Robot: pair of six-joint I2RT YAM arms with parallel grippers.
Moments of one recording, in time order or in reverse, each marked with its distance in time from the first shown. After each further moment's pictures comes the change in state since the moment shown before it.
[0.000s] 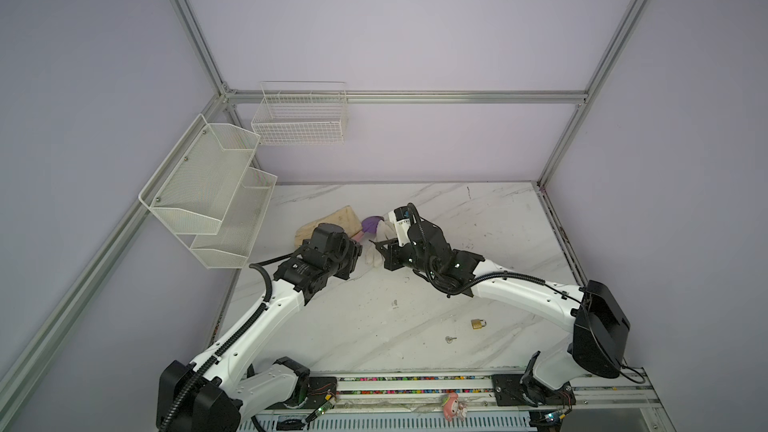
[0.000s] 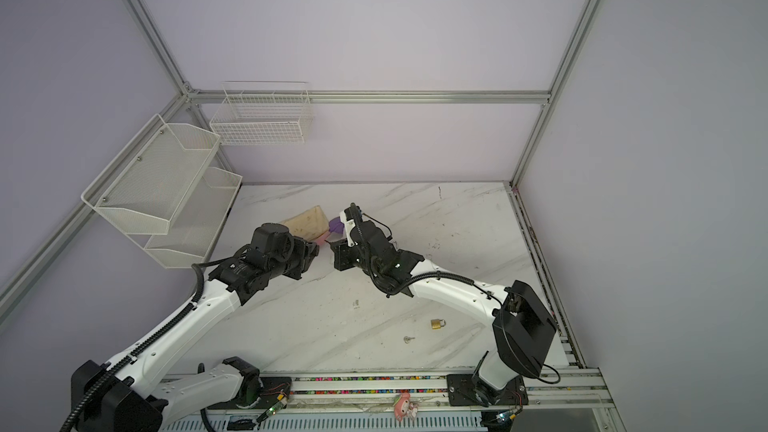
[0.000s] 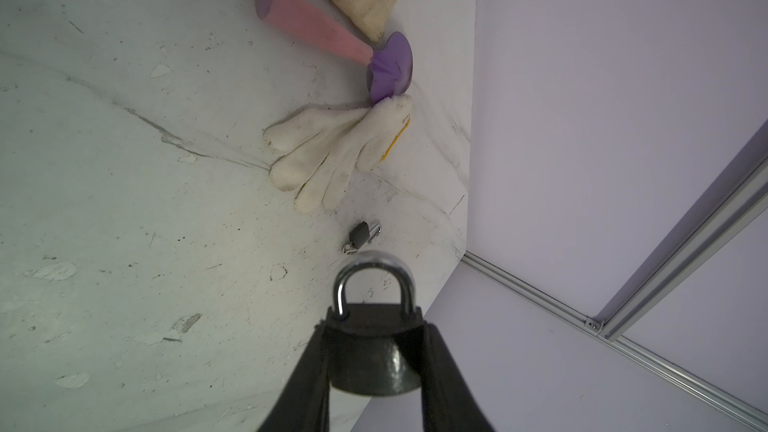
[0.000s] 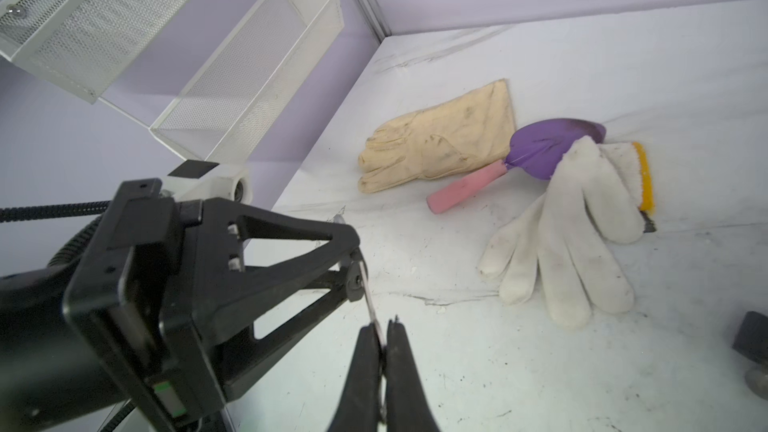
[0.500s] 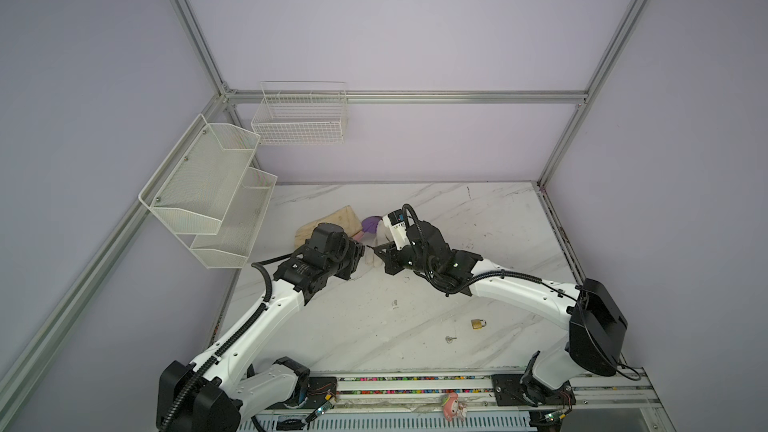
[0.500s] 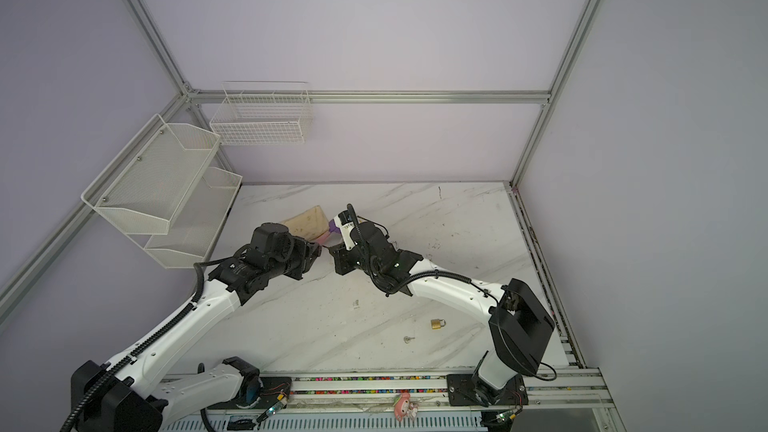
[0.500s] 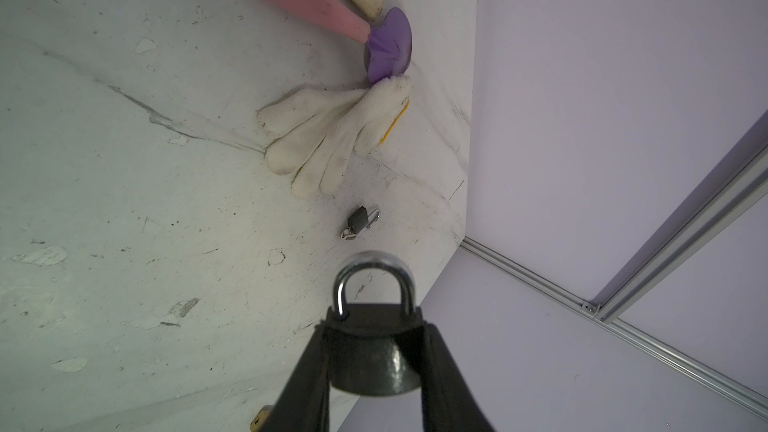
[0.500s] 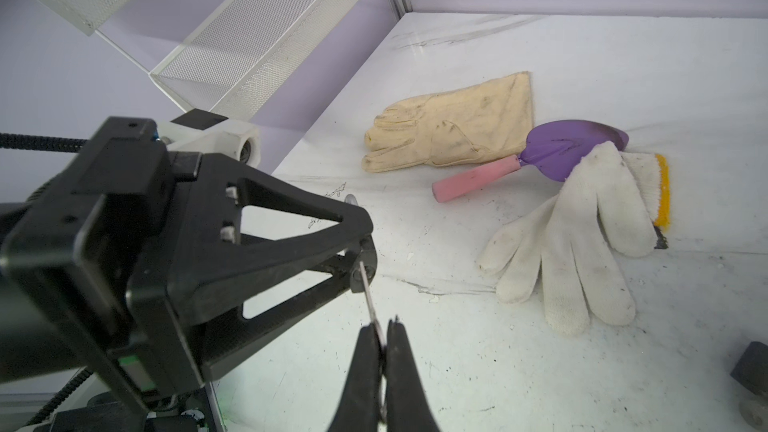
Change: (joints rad) left arm 0.000 -0.001 0.000 0.005 0.042 0.003; right arm -0.006 0.019 -0.005 -0.009 -0.067 -0.114
